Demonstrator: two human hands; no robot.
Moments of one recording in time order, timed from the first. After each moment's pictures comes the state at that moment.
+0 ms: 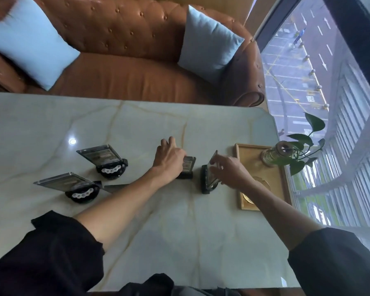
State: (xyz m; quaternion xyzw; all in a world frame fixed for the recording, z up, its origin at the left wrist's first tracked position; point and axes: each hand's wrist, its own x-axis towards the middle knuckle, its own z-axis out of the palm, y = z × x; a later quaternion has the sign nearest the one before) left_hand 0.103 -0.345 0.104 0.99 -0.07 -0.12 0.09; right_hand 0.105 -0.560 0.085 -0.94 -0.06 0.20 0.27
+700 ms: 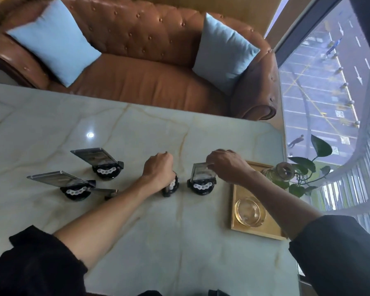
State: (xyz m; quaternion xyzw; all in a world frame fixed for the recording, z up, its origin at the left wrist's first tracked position) left_hand 0.117 -0.366 0.111 0.97 0.08 -0.17 0.15; right_hand 0.188 -0.590 0.099 -0.92 -0.34 0.16 0.06
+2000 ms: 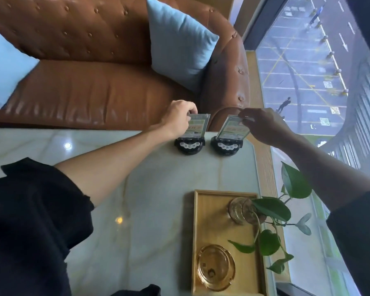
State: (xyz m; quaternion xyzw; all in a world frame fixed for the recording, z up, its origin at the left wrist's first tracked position) left_hand 0.435 -0.544 0.079 0.96 -0.06 -0.05 0.26; right_hand 0.436 -0.799 0.089 -0.97 -0.11 0.08 0.19
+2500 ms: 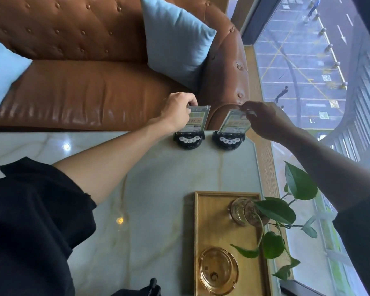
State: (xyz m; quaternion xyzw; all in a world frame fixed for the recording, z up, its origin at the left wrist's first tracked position) left_hand 0.455 -0.548 0.076 0.96 -0.05 -0.05 0.26; right_hand 0.451 -0.805 0.077 -0.98 -0.10 0.06 0.16
